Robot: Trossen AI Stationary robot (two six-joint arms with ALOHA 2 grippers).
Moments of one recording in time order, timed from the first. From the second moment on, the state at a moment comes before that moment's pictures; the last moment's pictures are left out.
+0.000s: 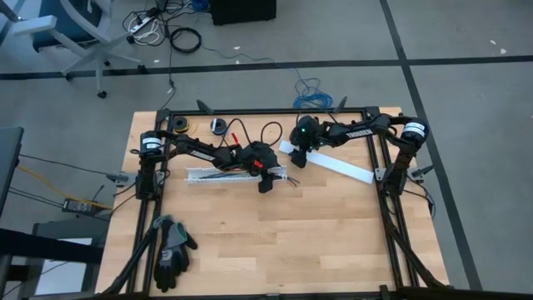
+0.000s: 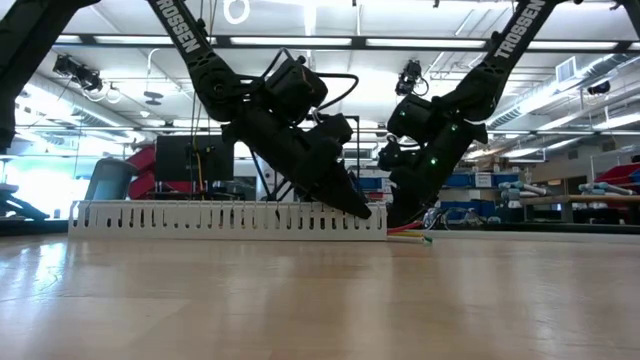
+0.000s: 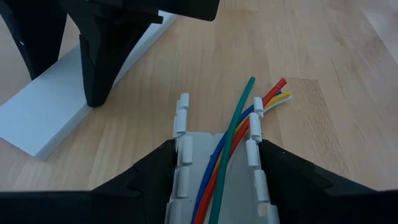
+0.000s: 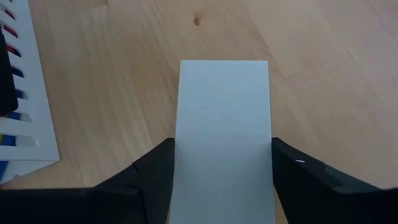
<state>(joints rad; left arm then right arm) 0.21 1.97 1.01 0.32 0.14 0.05 -0.49 1.80 0.83 -0.04 -0.14 -0.10</state>
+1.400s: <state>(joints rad) 0.24 1.96 1.01 0.17 0.18 0.13 -0.49 1.70 0.83 -0.05 -0.27 -0.02</state>
